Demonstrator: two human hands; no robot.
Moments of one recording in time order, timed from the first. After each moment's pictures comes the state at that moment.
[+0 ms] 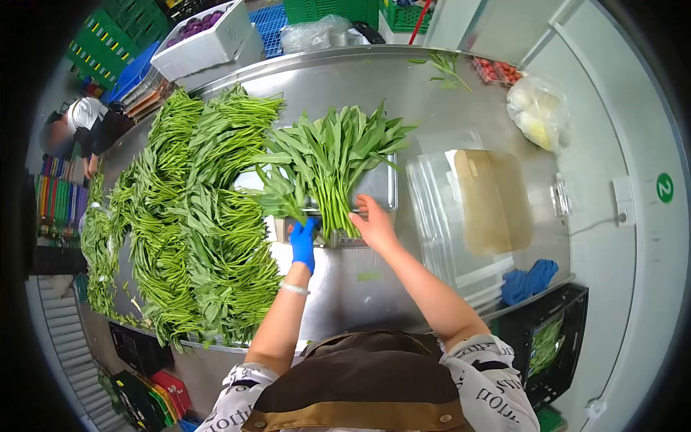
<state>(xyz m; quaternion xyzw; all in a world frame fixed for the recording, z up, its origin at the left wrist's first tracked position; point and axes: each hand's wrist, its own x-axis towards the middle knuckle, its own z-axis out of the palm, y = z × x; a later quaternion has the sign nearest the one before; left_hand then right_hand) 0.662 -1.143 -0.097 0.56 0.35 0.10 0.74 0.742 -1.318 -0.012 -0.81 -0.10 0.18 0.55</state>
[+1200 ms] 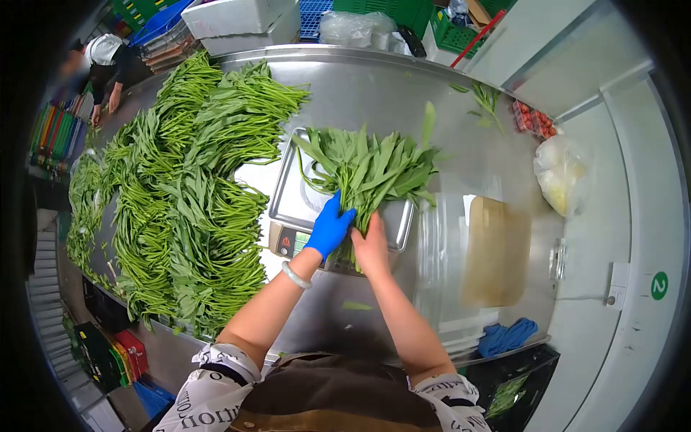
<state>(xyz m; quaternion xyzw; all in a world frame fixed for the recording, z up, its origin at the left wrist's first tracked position) 0.768 -1.158 -0.053 0.77 0.21 0.02 0.61 0.781 -1.284 -0.032 -0.82 -0.07 0.16 0.55</state>
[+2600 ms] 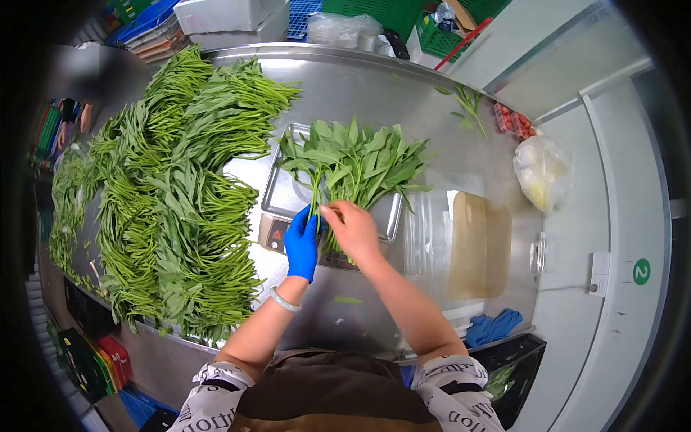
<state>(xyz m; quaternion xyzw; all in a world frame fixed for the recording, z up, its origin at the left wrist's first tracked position) 0.703 -1.167 -0.030 0.57 0.32 0.19 0.74 0.779 -1.252 0.039 -0.86 -0.22 0.16 0.44</state>
